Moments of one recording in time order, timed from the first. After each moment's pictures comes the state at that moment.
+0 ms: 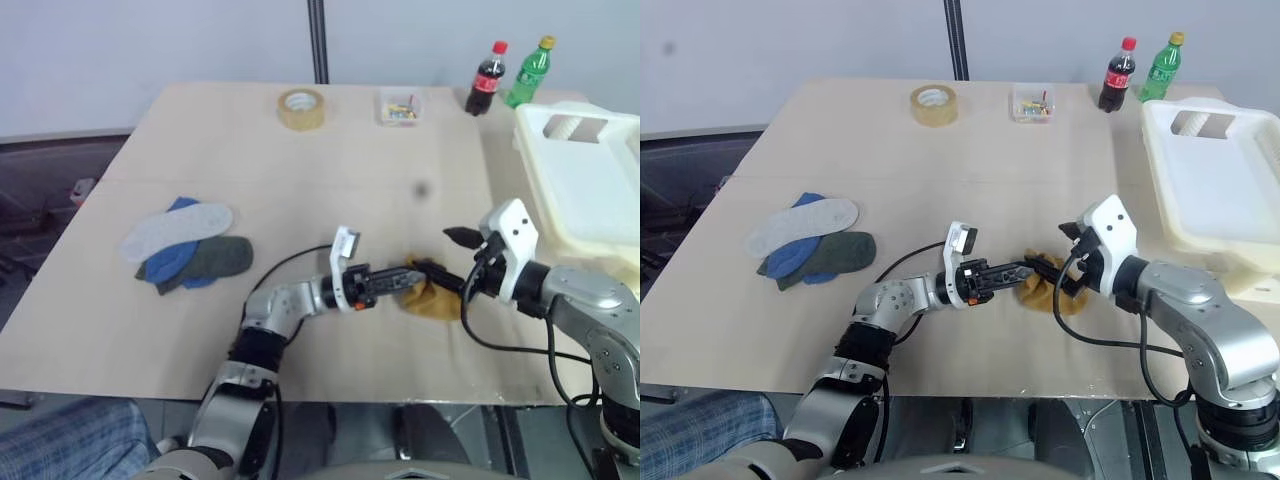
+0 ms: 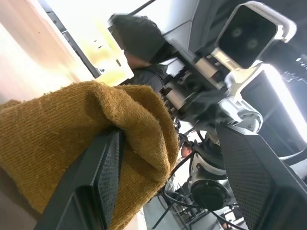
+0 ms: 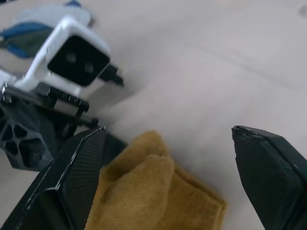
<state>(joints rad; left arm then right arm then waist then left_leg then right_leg) -0.54 0.10 -0.10 0.36 -0.73 0.86 -1.20 -0.24 -0.56 -0.09 -0.66 0.50 1.02 0.58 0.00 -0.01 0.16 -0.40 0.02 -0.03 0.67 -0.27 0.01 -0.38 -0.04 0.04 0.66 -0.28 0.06</state>
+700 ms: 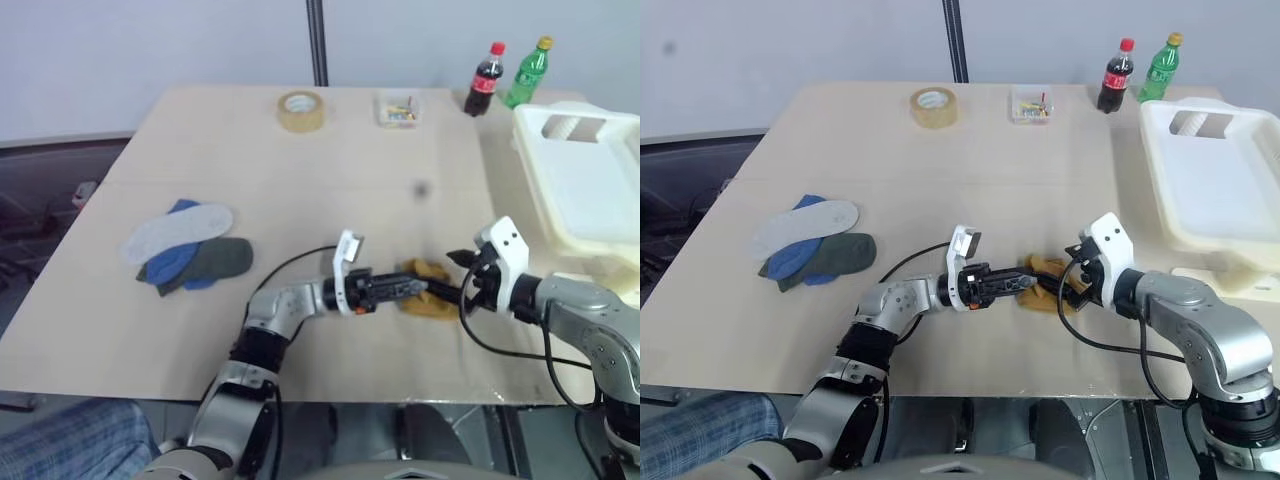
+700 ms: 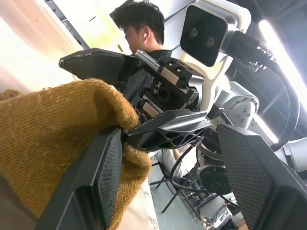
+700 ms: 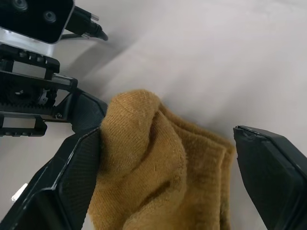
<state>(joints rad) -0.53 0.12 -0.12 0.35 -0.68 0.84 -1.23 -0.21 -0.57 -0.10 -0.59 0.58 1.12 0.51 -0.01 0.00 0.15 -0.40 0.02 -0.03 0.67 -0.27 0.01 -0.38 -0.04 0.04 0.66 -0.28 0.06</state>
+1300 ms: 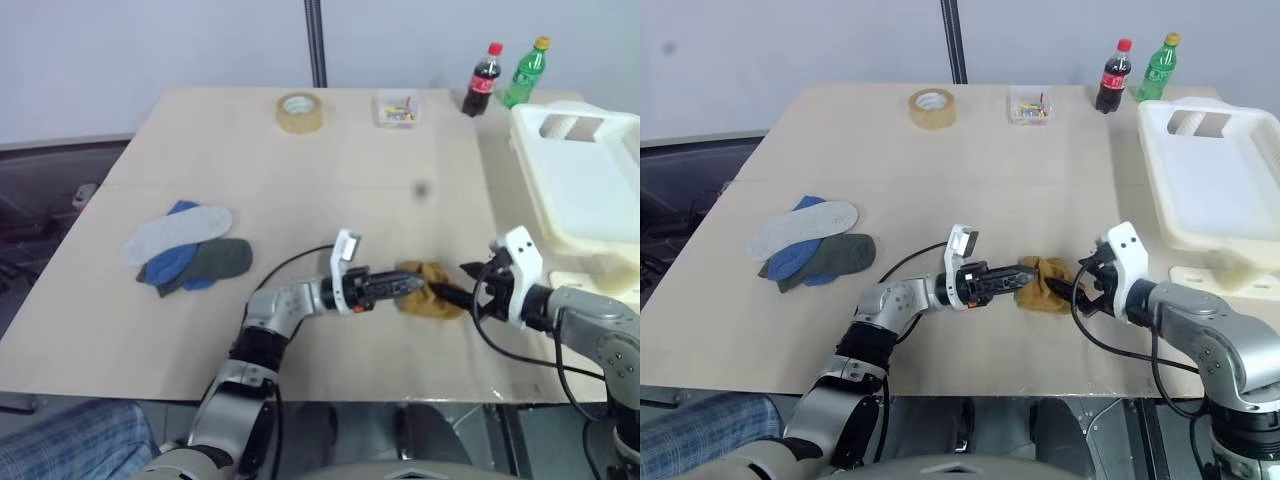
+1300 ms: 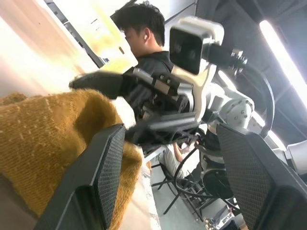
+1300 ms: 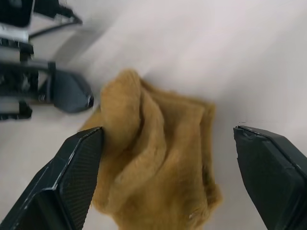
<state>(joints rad) -0.53 0.11 -0.10 0.38 -0.67 0.82 -1.24 -0.15 -0.57 -0.16 -0.58 0.67 1.18 0.47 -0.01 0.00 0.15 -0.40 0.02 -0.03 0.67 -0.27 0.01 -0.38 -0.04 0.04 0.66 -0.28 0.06</state>
